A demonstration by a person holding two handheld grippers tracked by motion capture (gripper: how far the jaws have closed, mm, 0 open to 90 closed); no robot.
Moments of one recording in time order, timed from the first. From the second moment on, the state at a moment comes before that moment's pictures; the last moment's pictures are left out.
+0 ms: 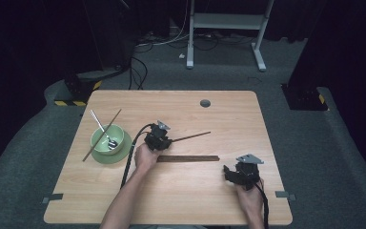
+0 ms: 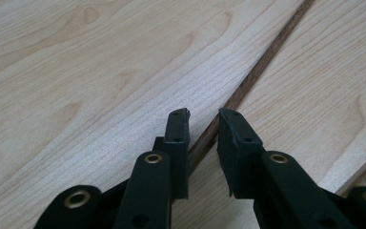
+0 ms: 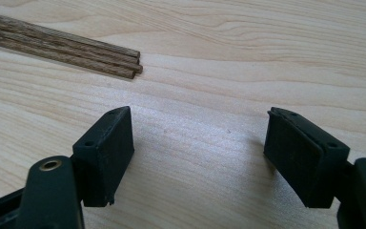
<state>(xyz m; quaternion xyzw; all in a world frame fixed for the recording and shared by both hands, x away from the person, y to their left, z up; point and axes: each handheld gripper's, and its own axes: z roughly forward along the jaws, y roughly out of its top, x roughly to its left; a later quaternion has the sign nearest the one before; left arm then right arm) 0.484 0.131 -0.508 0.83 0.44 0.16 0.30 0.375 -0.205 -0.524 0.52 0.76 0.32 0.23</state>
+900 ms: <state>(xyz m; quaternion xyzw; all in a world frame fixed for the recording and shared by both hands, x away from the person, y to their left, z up) 0.486 0.157 -0.508 0.82 0.46 0.18 0.29 0.375 -0.205 -0.524 0.52 0.76 0.32 0.23</state>
